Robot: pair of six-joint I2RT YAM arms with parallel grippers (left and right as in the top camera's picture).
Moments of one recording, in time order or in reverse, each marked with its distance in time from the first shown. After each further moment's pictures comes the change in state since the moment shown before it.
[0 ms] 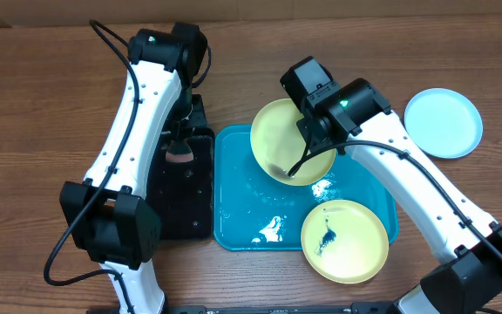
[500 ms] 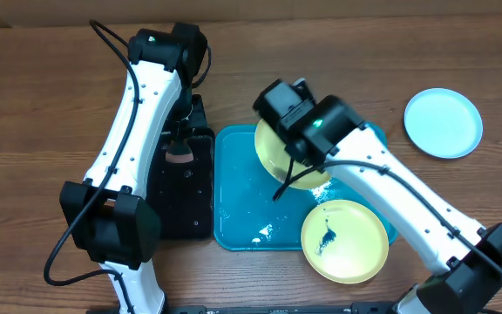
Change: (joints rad) left arm 0.000 0.000 0.000 -0.004 0.000 0.001; right arm 0.152 0.000 0.001 -0.064 0.240 0.004
